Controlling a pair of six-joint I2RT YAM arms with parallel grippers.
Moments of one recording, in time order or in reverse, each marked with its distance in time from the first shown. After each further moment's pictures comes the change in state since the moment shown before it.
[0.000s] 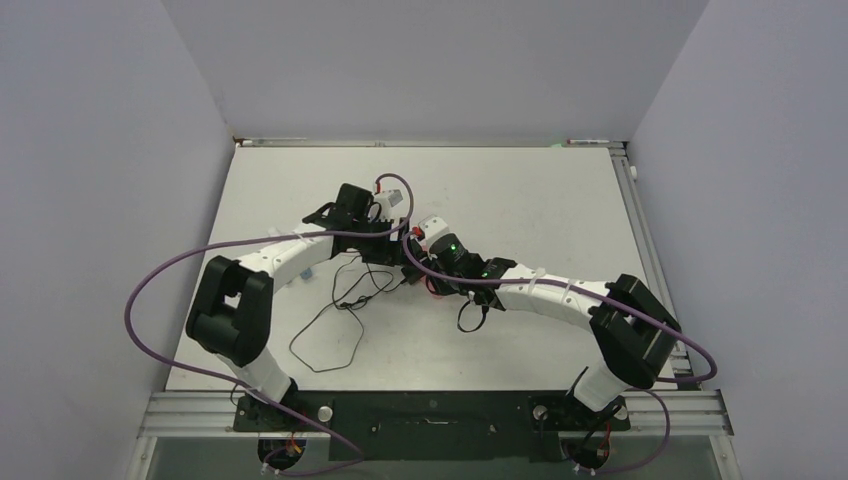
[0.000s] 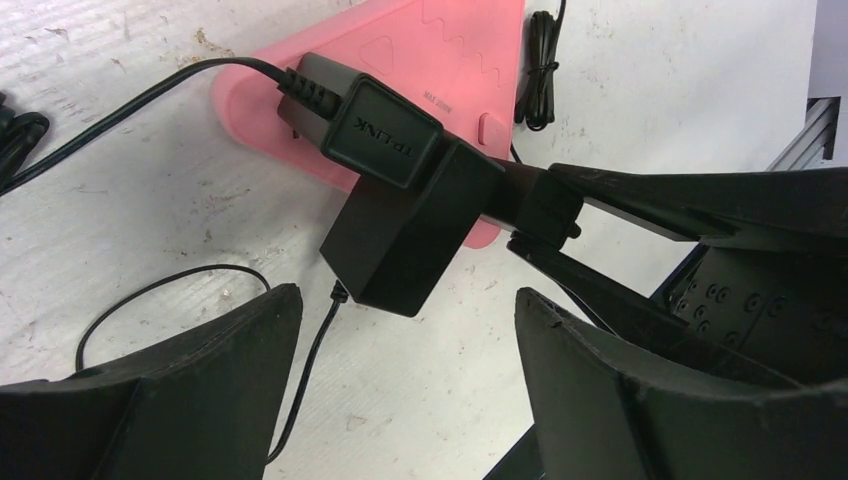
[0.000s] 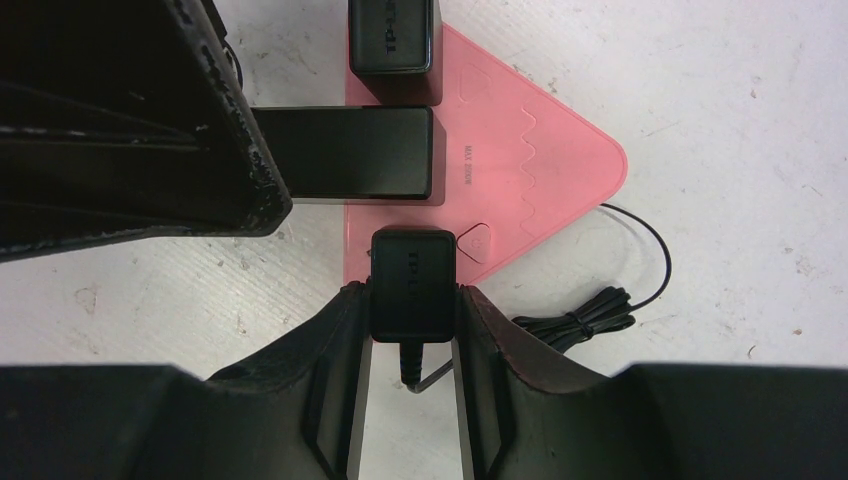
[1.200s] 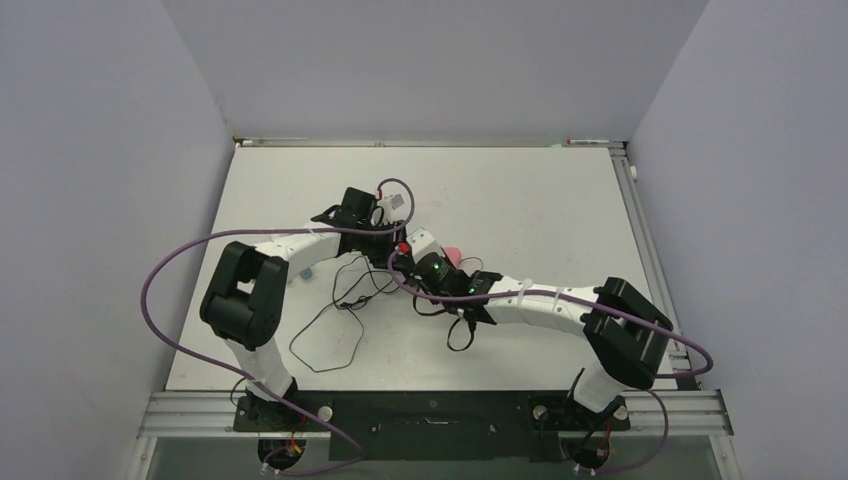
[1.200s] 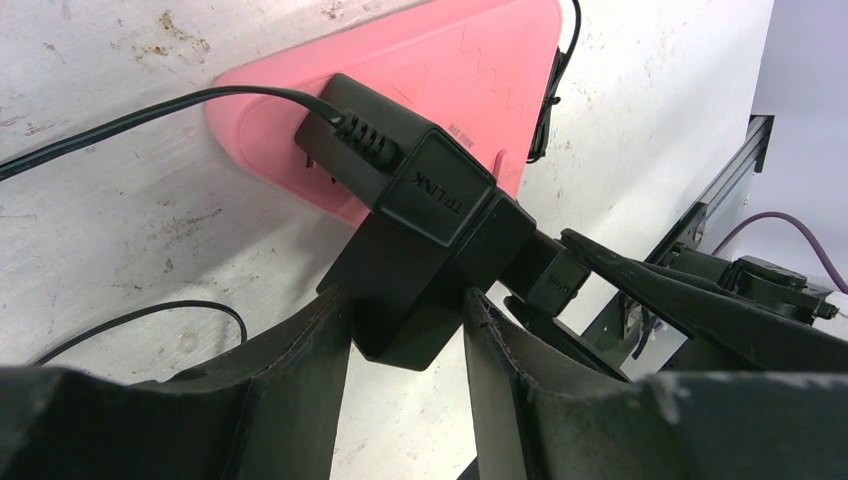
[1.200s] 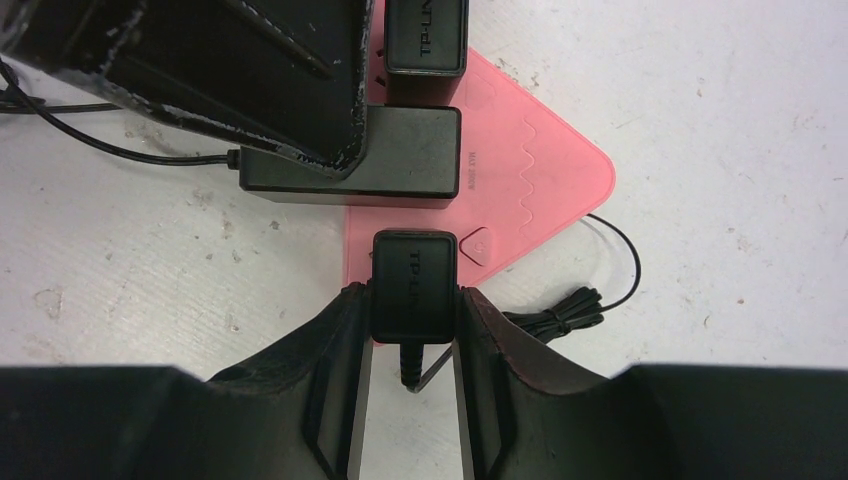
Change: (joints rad) left arm 0.011 0.111 0.000 0.076 0.085 -0.111; right arm 0.117 0.015 -0.005 -0.008 0.202 -0.010
